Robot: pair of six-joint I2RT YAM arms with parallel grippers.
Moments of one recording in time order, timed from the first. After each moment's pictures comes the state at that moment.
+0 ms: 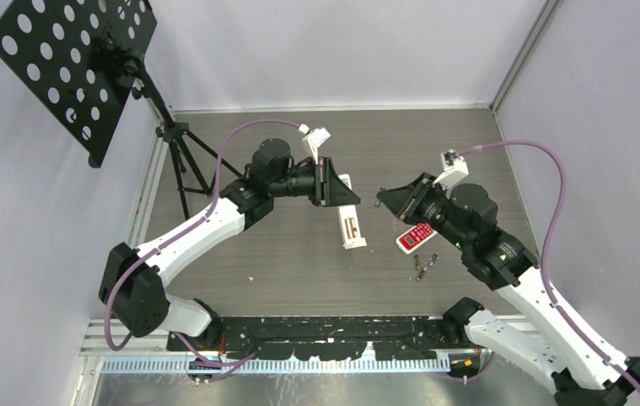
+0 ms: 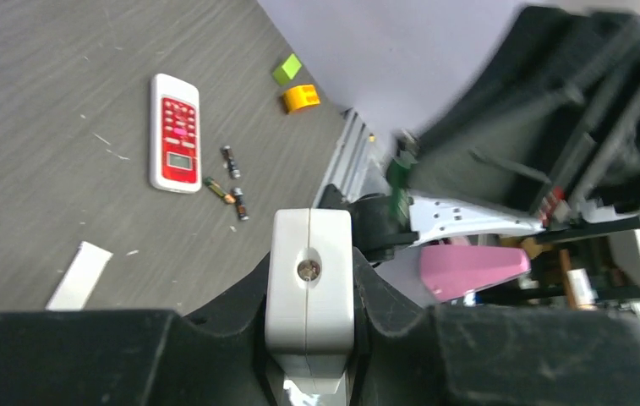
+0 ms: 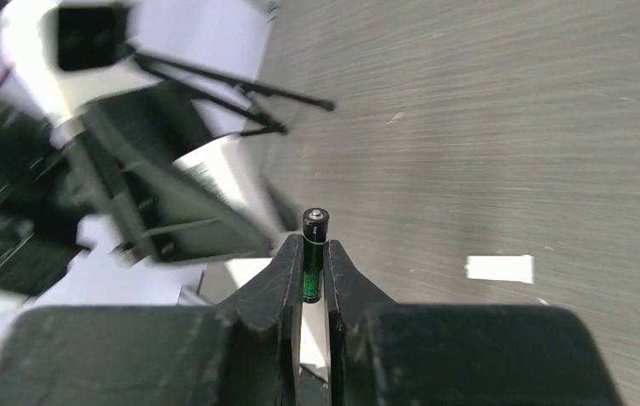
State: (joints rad) left arm -0.68 1.38 1.11 0.04 0.67 -0.66; right arm 0.54 0.72 0.86 -0.38 0.00 0.84
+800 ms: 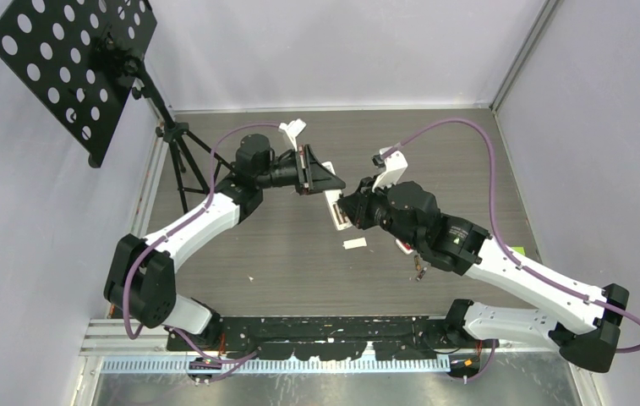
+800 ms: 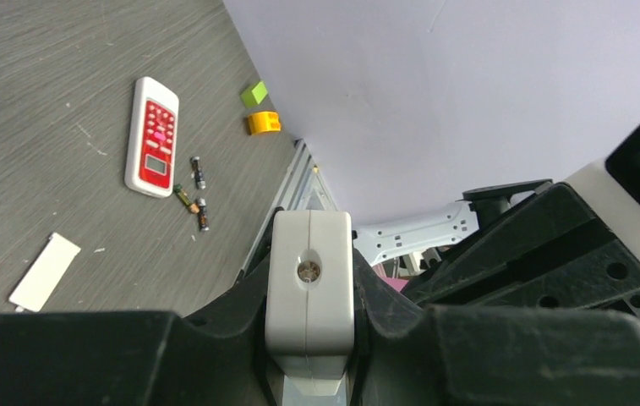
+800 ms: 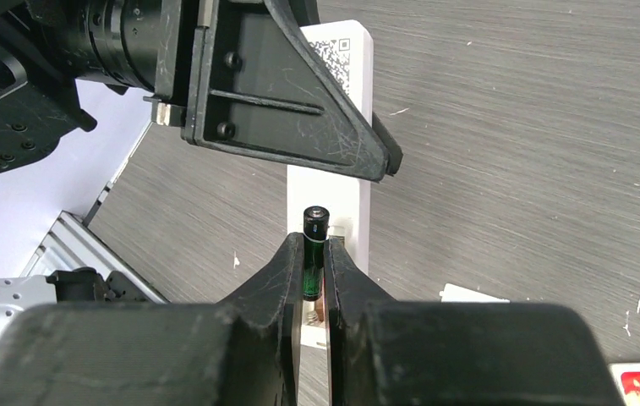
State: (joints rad) left arm -0.52 1.45 1.02 0.27 0.82 -1.00; right arm 0.99 1.01 1.02 -0.31 0.30 0.51
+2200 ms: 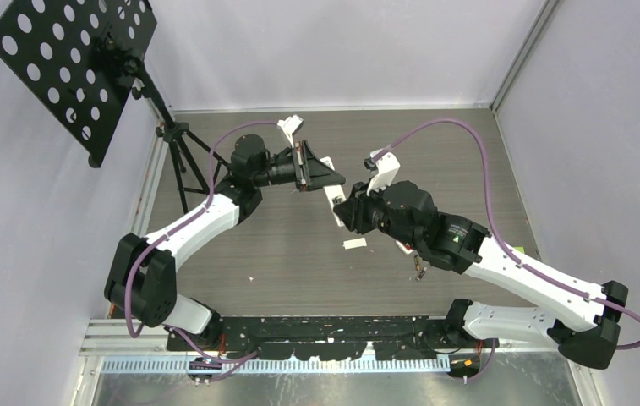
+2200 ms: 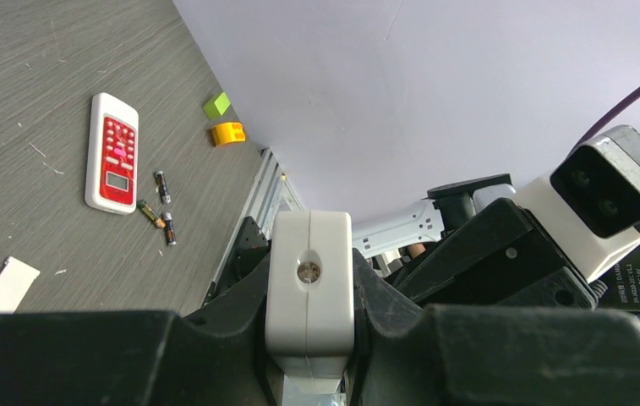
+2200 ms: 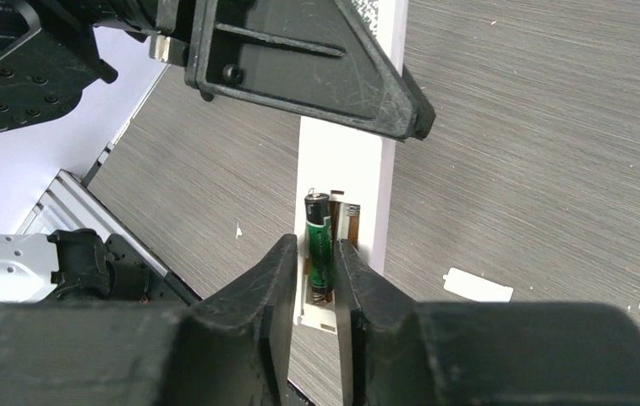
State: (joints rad) left arm -0.50 1.45 1.00 0.44 0.87 -1.13; right arm 1.00 1.03 1.07 -0.37 0.25 0.48
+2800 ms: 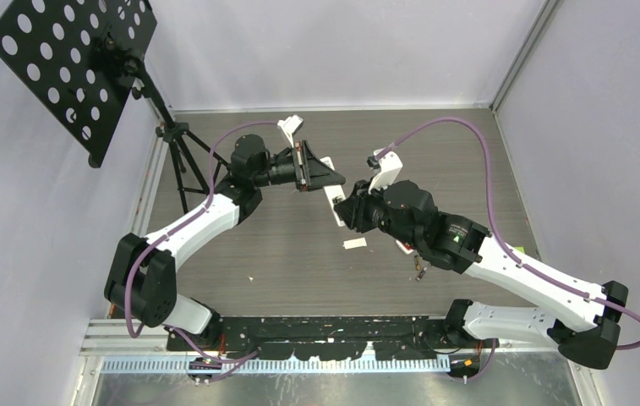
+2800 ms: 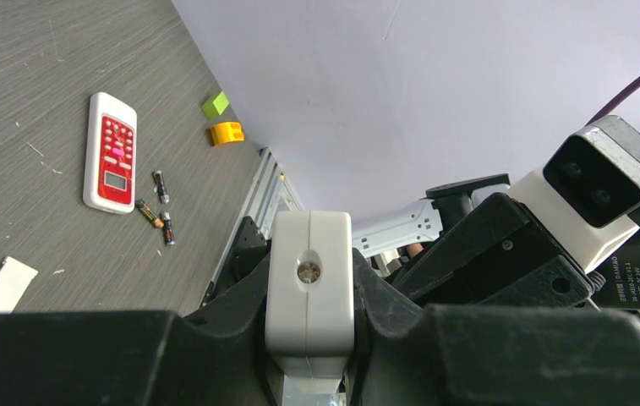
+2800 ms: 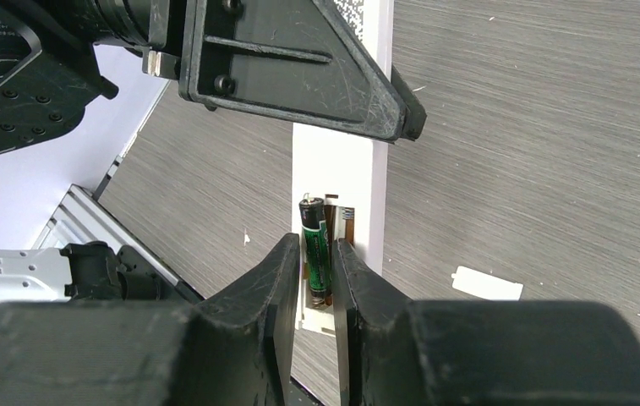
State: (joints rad) left arm -0.50 1.45 1.00 0.44 0.87 -1.13; right arm 1.00 1.03 1.07 -0.37 0.27 0.52
